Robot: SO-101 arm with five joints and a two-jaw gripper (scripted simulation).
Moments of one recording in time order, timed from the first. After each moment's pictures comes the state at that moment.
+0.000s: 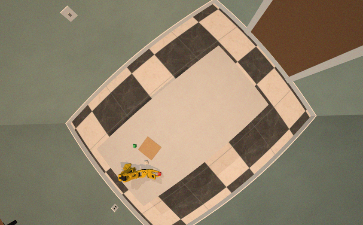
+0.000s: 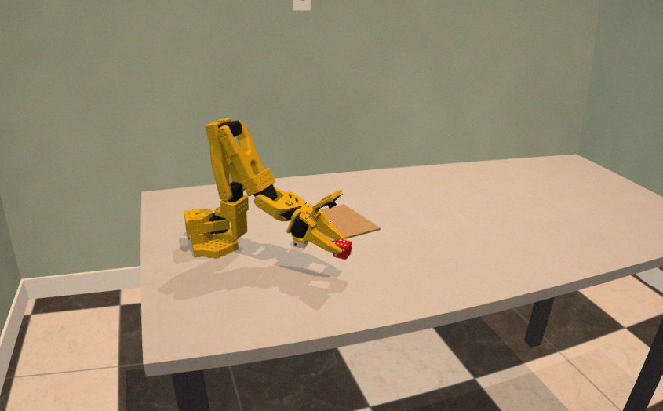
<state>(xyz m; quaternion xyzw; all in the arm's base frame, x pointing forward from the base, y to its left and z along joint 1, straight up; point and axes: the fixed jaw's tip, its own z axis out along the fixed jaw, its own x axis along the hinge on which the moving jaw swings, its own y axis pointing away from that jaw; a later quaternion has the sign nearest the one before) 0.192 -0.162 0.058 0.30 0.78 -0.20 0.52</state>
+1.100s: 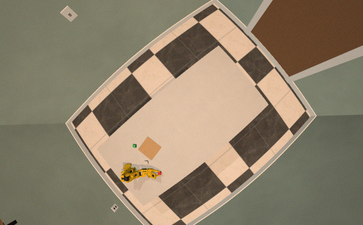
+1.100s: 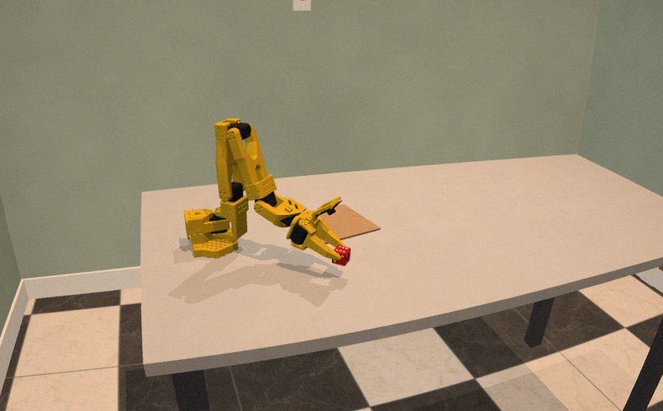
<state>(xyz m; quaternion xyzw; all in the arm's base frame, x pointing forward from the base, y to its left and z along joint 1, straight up) 0.191 -0.161 0.045 0.30 0.78 -0.20 0.52</state>
